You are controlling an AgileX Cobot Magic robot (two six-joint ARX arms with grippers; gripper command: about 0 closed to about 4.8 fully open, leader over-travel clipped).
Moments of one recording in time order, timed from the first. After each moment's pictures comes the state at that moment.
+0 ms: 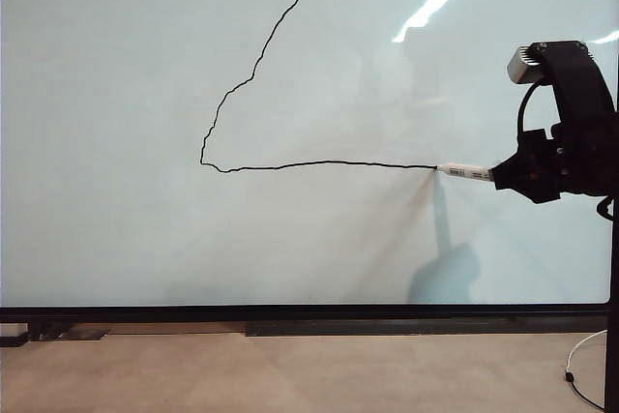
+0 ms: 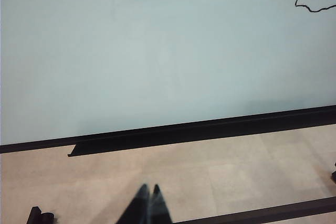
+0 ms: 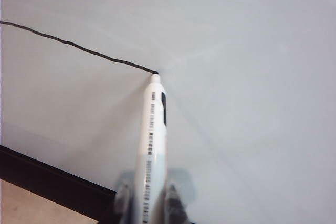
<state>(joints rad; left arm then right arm) 0.04 0.00 0.00 -0.15 0.07 0.12 0.19 1.70 0.39 1.24 -0.15 -0.17</state>
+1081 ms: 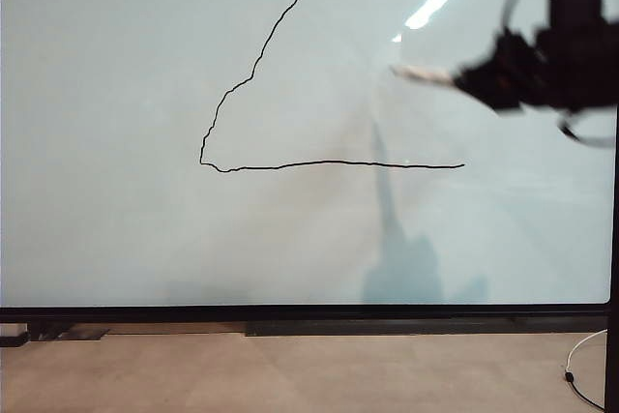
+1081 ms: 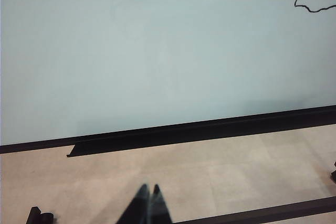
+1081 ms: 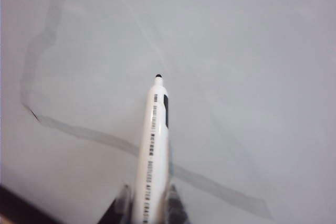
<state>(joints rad) 0.04 0.00 0.00 -0.15 0.07 0.12 0.35 1.49 0.35 1.30 -0.17 -0.11</state>
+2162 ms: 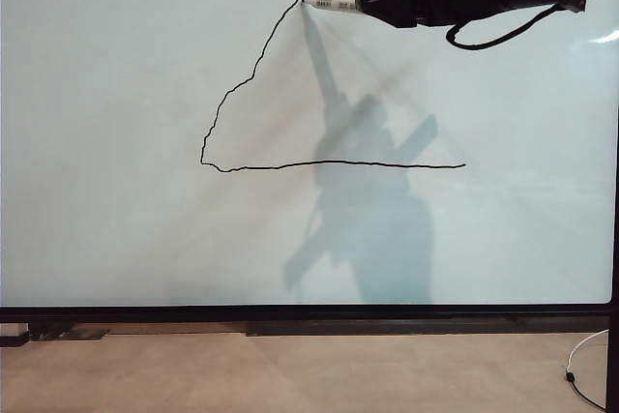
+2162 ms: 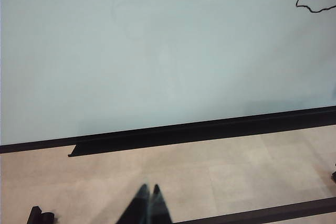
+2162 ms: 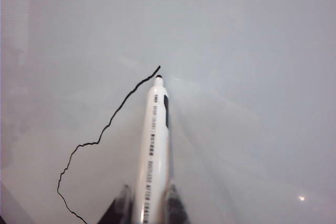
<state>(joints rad) 0.04 0.00 0.00 -0.15 0.07 0.12 0.45 1.52 0.80 0.92 -0.26 -0.19</state>
